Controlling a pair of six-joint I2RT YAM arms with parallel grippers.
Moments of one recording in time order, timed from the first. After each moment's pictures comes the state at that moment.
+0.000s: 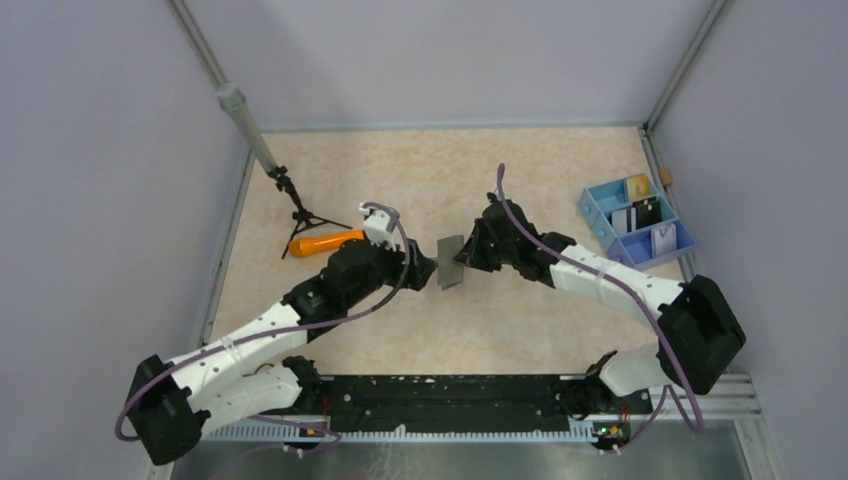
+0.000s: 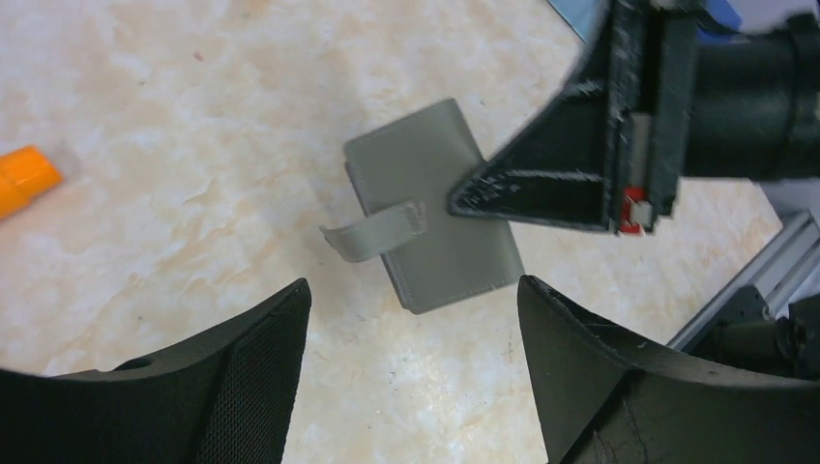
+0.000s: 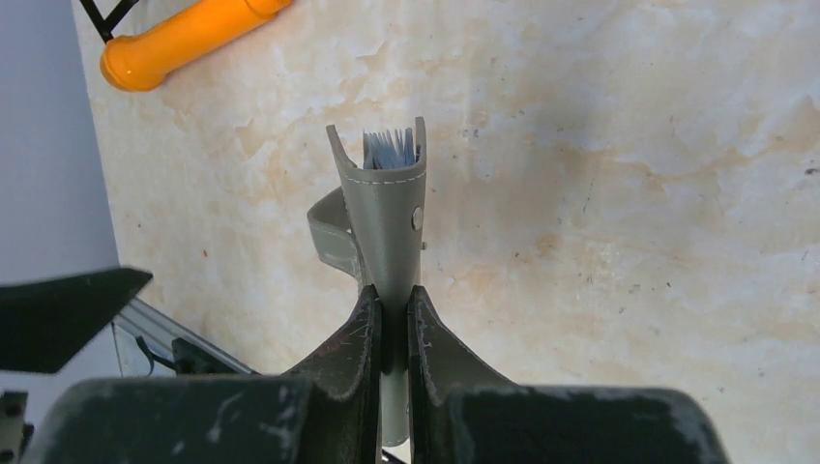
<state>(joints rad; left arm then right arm) -0.73 0.95 0.62 -0.03 -0.04 -0.51 0.75 1.39 0.90 -0.23 -0.01 0.87</state>
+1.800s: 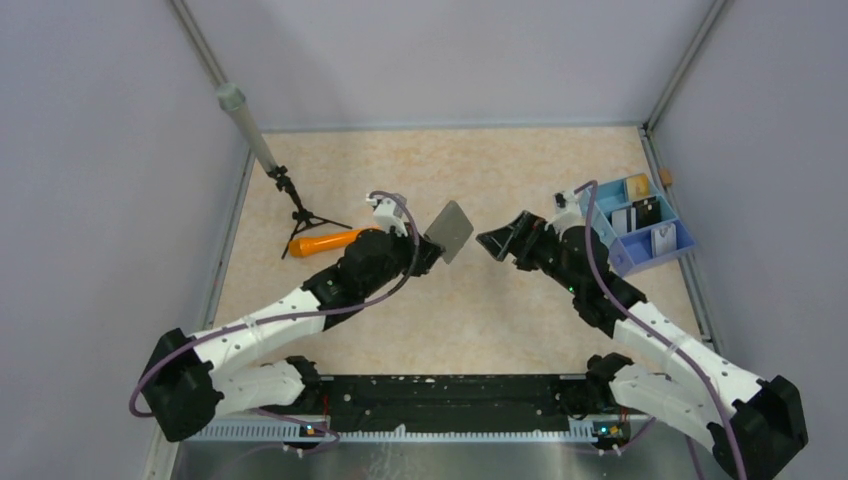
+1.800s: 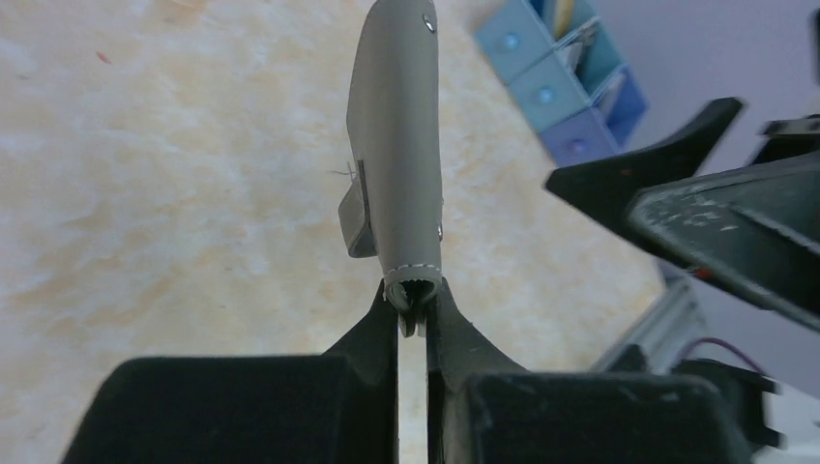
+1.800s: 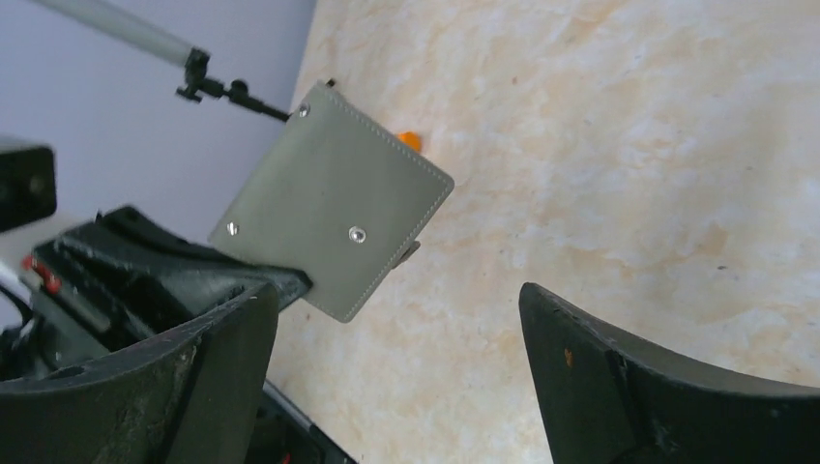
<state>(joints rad) -0.87 1.13 0.71 0.11 -0.18 -0.63 0.60 0.89 0.62 -0.01 0.02 0.85</state>
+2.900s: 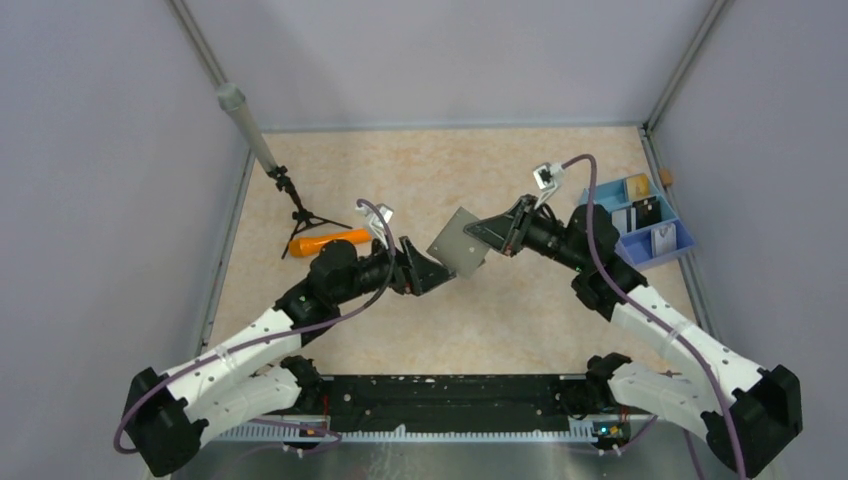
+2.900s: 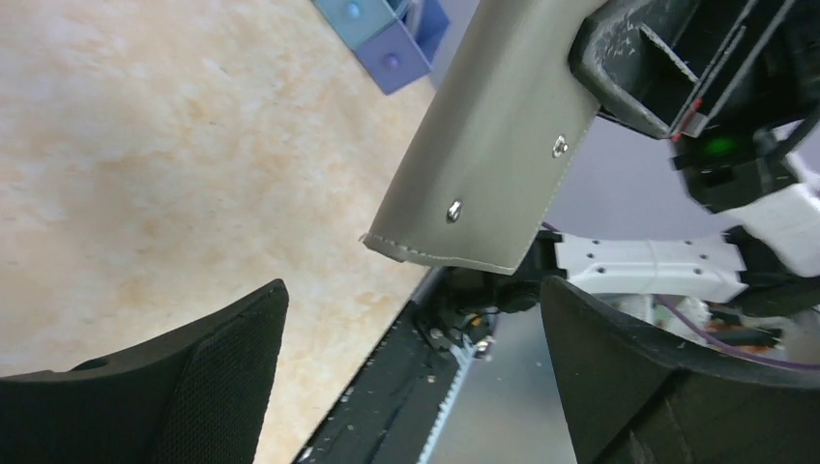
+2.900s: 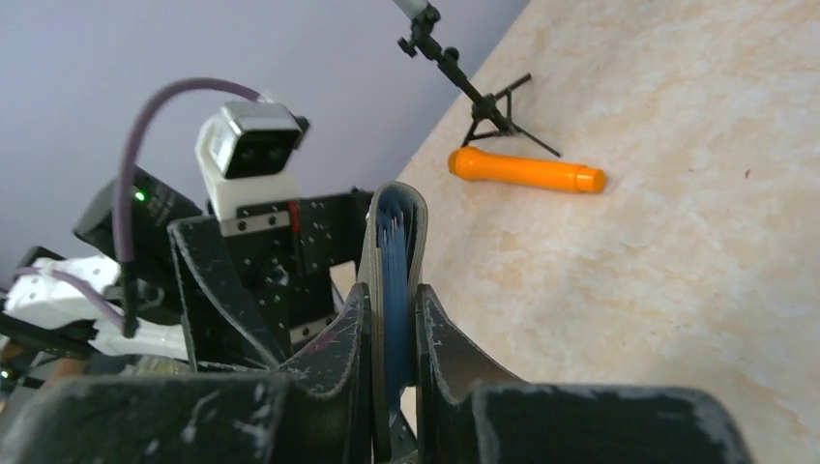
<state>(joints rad) -0.76 0.90 0.55 0.24 0.34 -0.90 0.59 0.93 0.69 0.29 -0.40 0.76</state>
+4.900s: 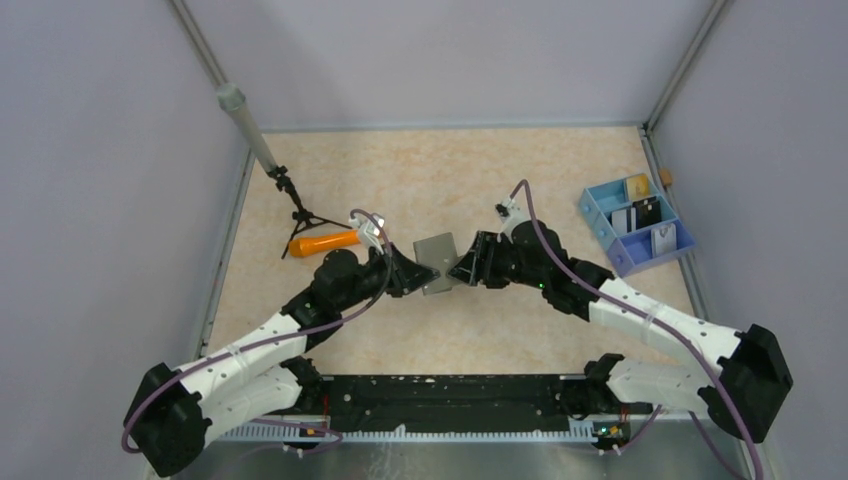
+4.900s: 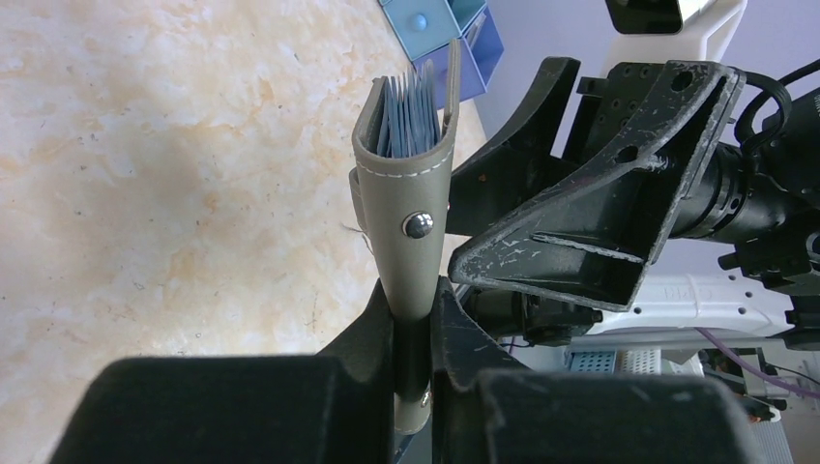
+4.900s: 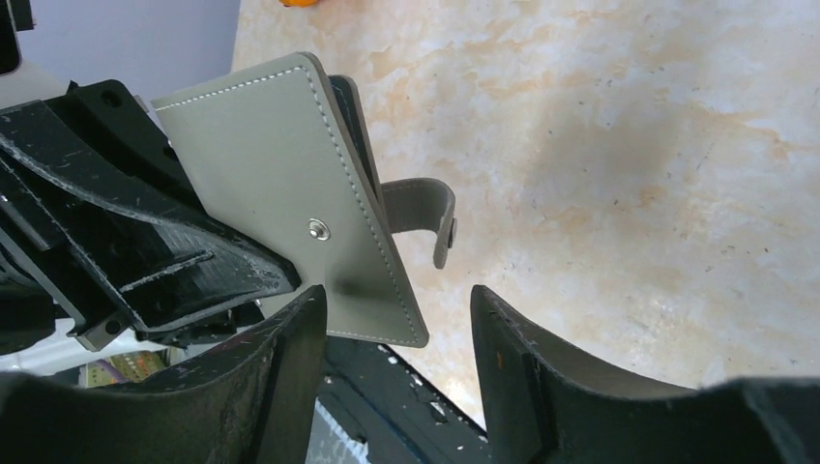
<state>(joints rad) -0.72 0.91 0.45 0.29 0.26 -0.94 0.82 1.08 0.75 -0.17 -0.12 0.82</state>
